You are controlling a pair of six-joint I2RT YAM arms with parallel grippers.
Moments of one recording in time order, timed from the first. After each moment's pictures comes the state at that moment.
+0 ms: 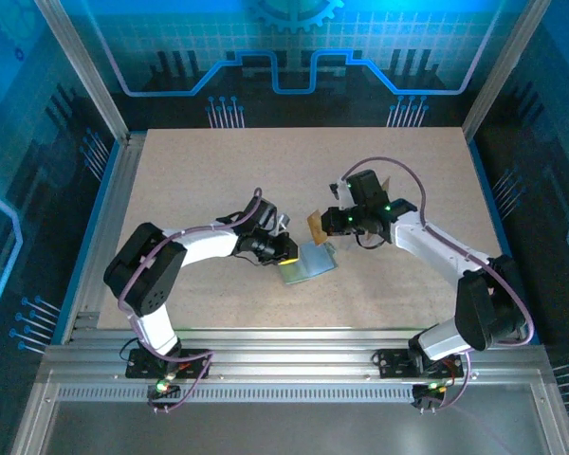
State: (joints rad) left arm -0.55 1.78 0.96 -0.21 0.56 -0.76; right arm 0.45 1.48 1.02 -0.43 -0.34 0.40
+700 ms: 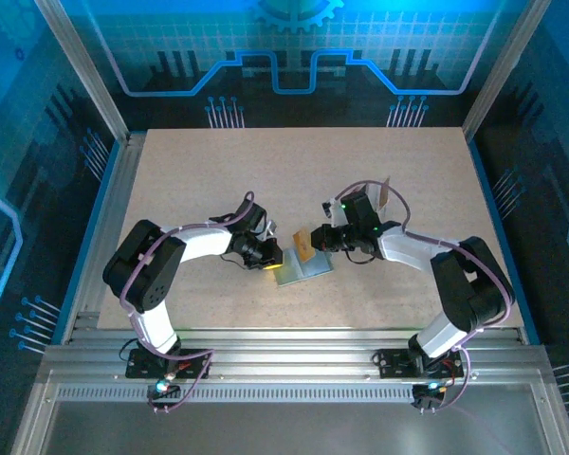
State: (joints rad) left arm -0.49 1.78 0.92 -0.30 0.51 -0.66; right arm 0.46 1.60 0.81 -0.07 -0.50 0.51
